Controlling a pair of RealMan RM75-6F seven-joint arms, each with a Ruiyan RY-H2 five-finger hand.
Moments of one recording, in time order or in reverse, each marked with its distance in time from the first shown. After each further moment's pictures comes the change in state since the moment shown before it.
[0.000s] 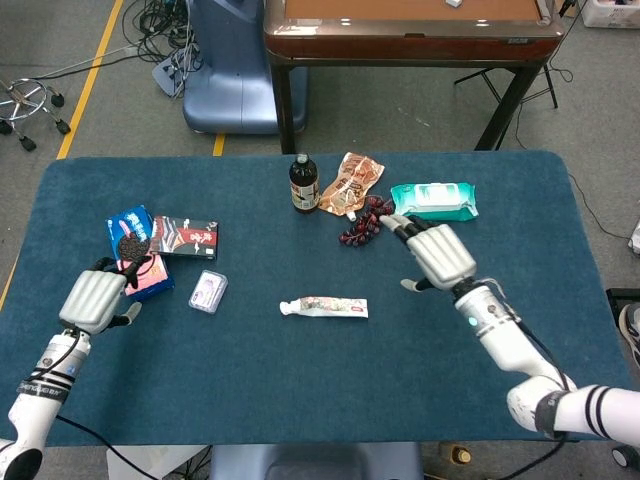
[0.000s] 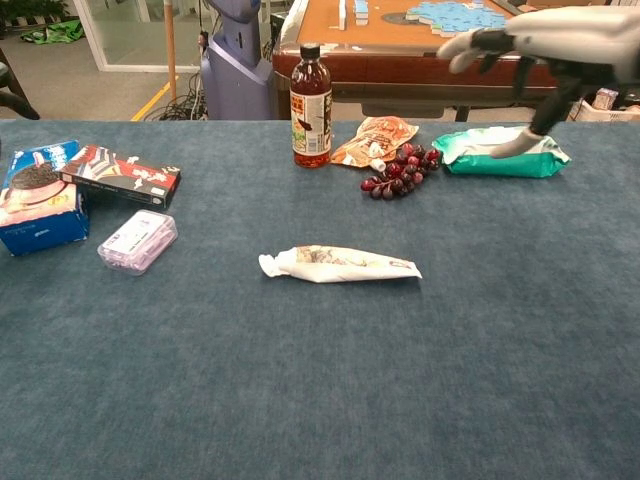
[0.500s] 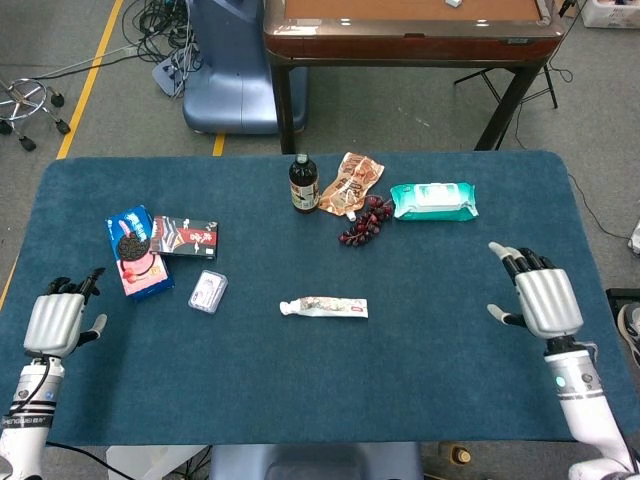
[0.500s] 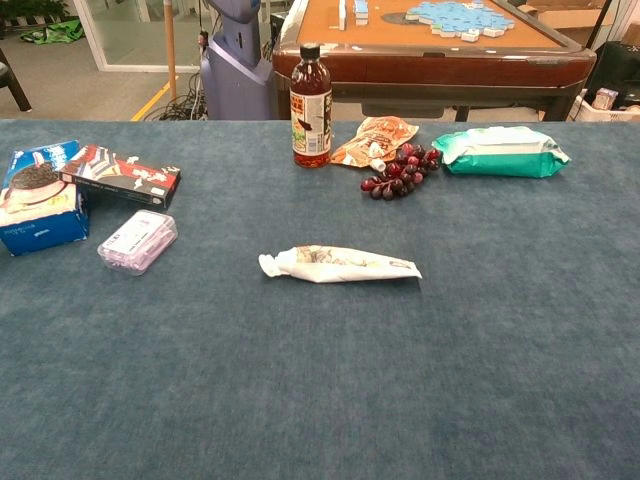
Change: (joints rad) left arm 0.167 -0.123 -0.005 0.135 0.012 0.193 -0.016; right arm -0.385 0.017 -0.098 0.005 -0.146 0.406 0.029
